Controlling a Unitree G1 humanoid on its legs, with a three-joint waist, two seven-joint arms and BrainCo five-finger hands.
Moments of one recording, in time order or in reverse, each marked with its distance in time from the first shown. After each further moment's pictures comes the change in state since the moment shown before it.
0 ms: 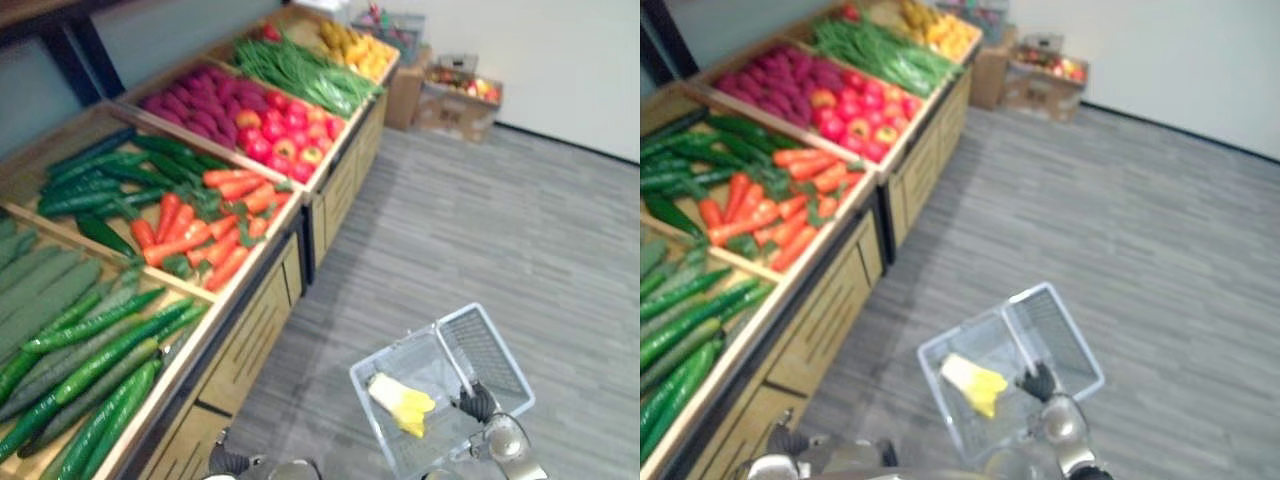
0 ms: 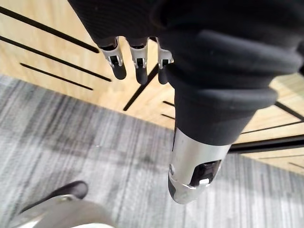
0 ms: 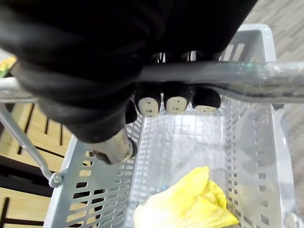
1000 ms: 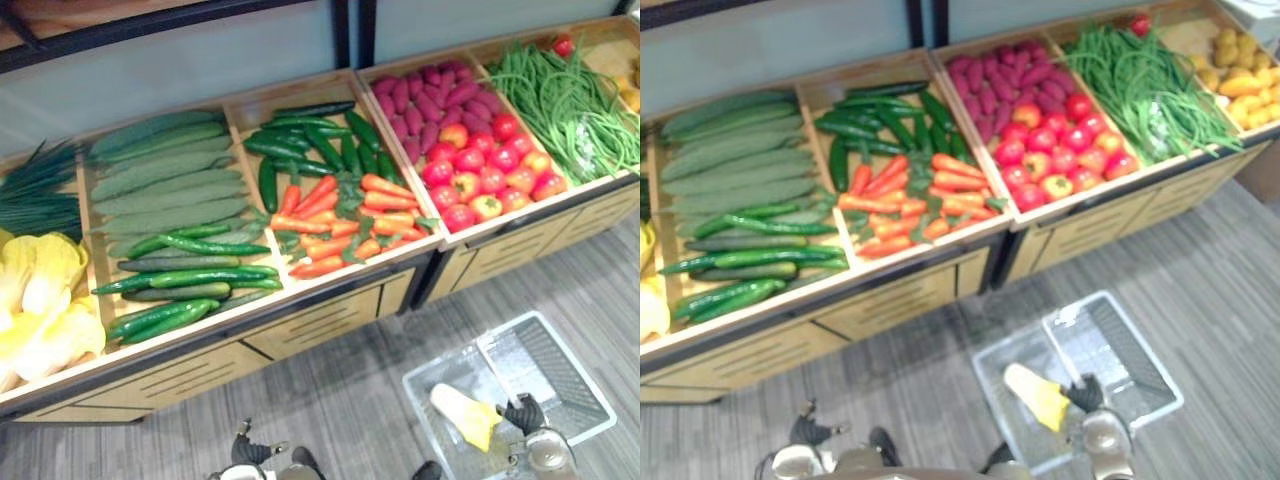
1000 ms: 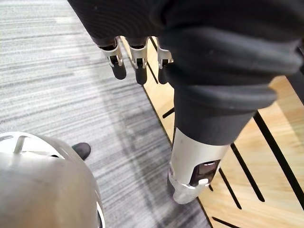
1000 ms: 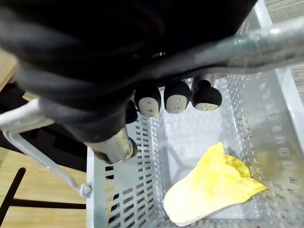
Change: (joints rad) left arm -0.038 -0.065 -0.001 0.041 -0.064 -0.021 -0.016; right arm 0.050 -0.046 -0.205 0.060 -0.010 0.019 -0.006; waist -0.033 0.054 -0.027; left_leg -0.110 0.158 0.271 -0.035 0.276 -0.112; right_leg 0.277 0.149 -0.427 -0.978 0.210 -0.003
